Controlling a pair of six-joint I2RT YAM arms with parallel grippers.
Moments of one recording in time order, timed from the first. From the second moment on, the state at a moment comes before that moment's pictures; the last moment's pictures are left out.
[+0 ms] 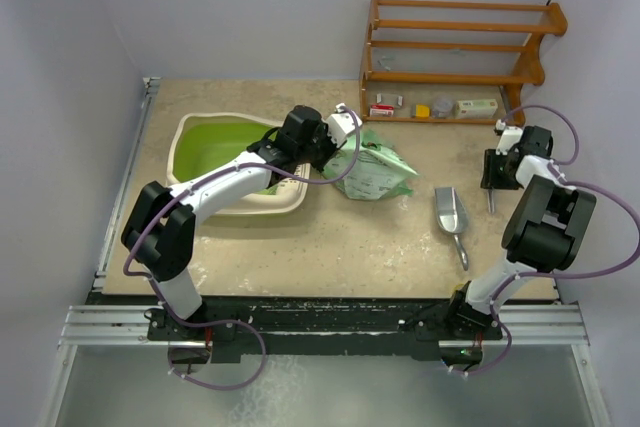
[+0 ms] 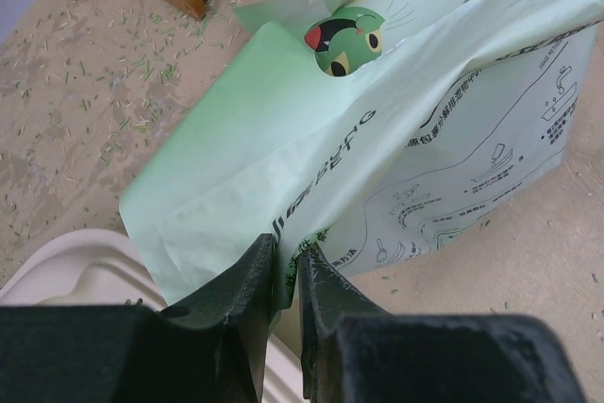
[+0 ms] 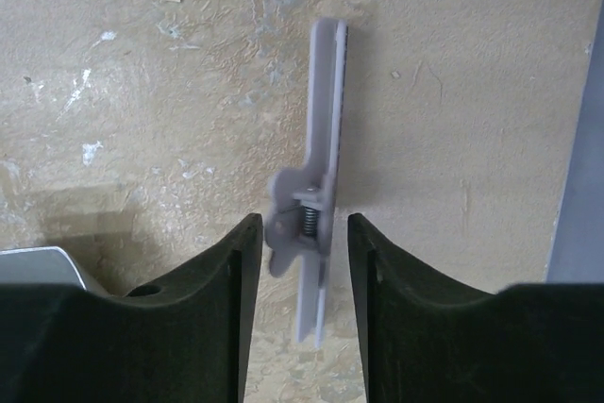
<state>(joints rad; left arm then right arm) -0.69 1.73 1.32 -0.13 0.12 0.27 -0.44 1.73 1.08 -0.38 -0.18 -0.34</state>
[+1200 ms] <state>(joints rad) -0.69 1.72 1.37 -0.18 0.14 0.27 -0.44 1.64 1.07 -0.45 -0.23 -0.35</state>
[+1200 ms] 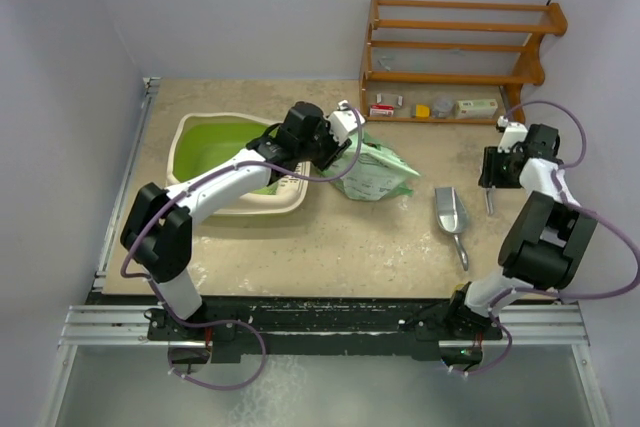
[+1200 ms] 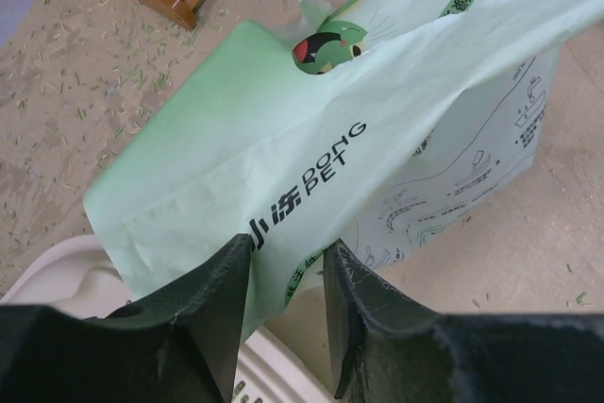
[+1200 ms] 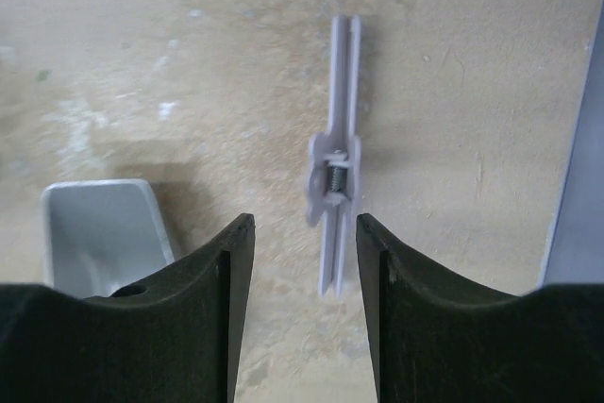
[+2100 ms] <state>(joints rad) -0.59 1.65 1.30 -0.11 0.08 0.26 -0.31 1.88 1.60 -1.57 -1.10 -1.10</state>
